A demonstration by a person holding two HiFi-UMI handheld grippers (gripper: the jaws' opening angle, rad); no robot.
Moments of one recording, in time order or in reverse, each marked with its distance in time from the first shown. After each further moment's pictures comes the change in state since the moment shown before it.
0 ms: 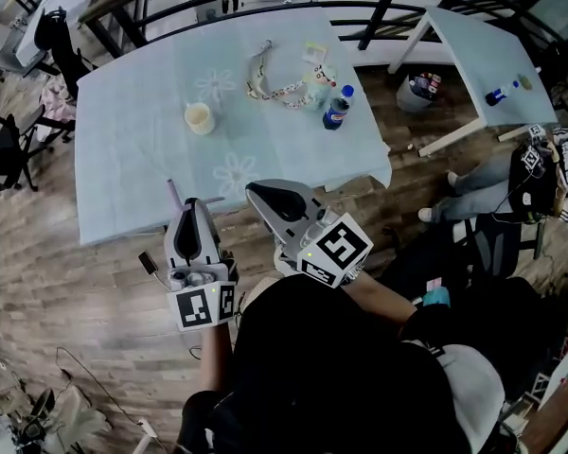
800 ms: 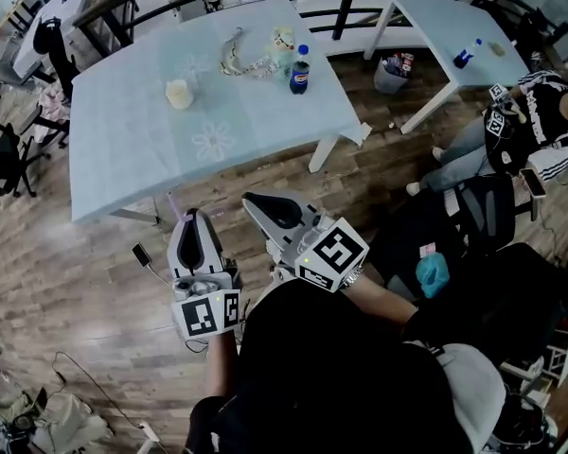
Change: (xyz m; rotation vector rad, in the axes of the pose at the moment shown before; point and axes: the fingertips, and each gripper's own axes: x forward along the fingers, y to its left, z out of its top) left arm -0.169 -0.091 0.015 -0.013 -0.023 -0.031; right arm -0.149 0.120 -0.024 -0.024 -0.020 -0.026
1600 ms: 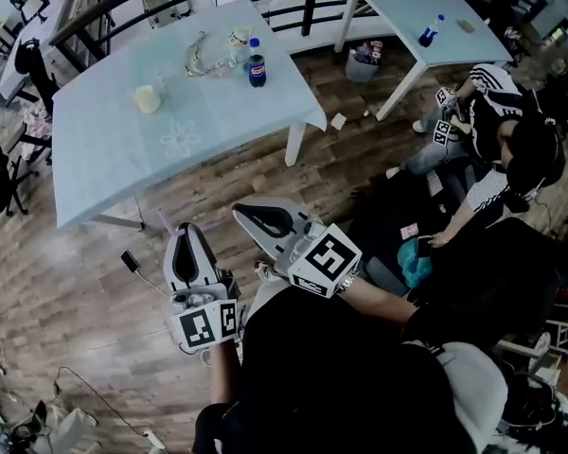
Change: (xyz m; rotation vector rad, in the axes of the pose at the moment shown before) left arm -0.063 -0.083 -0.003 -0.013 0.014 -0.004; right arm -0.105 0.025 0.002 -0.023 0.002 -0.010
